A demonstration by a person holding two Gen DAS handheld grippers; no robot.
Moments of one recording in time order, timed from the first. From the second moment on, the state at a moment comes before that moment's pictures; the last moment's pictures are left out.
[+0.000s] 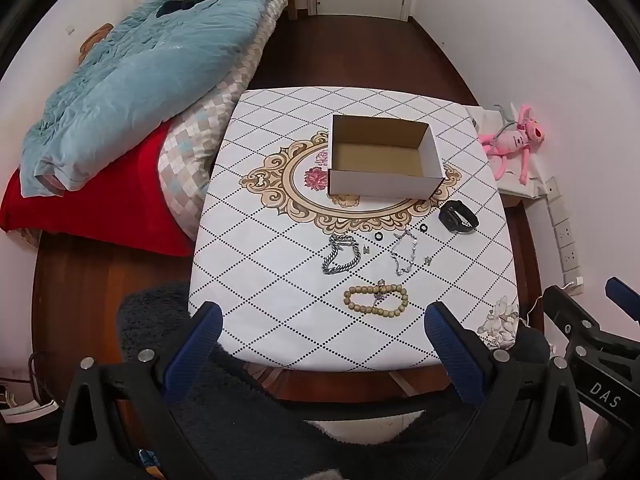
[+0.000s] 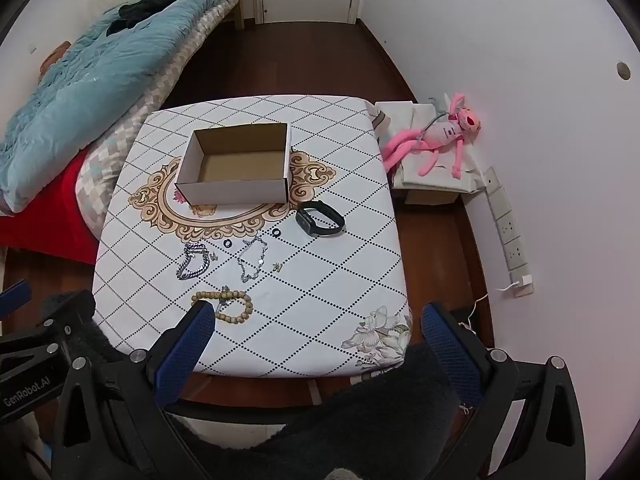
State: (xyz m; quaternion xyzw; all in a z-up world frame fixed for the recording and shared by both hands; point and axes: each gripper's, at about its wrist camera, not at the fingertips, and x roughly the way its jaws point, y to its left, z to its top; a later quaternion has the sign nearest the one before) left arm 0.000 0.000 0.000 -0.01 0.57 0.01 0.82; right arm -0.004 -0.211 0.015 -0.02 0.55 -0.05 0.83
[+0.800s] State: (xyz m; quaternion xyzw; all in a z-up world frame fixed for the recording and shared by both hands) left arm -0.004 0.002 0.011 -0.01 0.56 0.01 0.83; right arm -0.008 -0.212 0.022 -0.02 0.55 -0.05 0.83
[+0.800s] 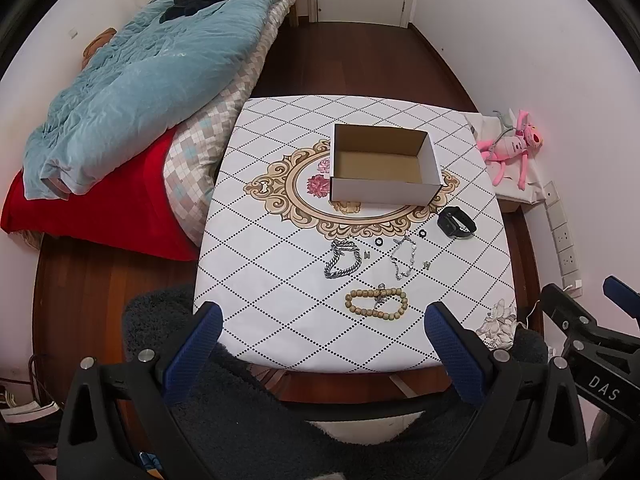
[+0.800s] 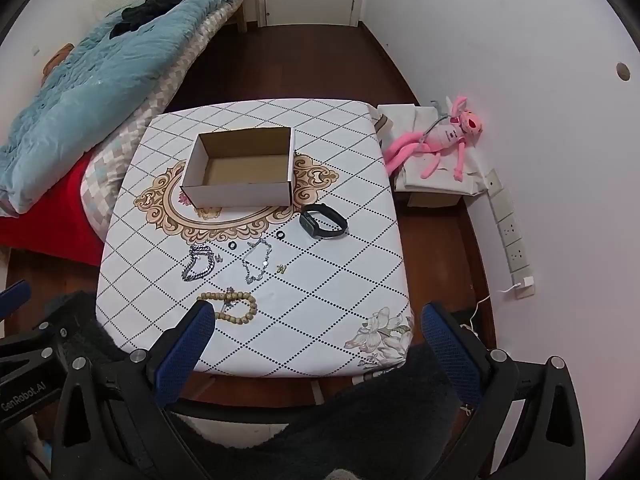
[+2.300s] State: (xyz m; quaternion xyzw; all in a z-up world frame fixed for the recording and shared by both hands) left arm -0.007 -0.004 0.022 0.00 0.55 0.00 0.84; right arm -0.013 -0.217 0.030 -0.02 0.54 -0.05 0.84
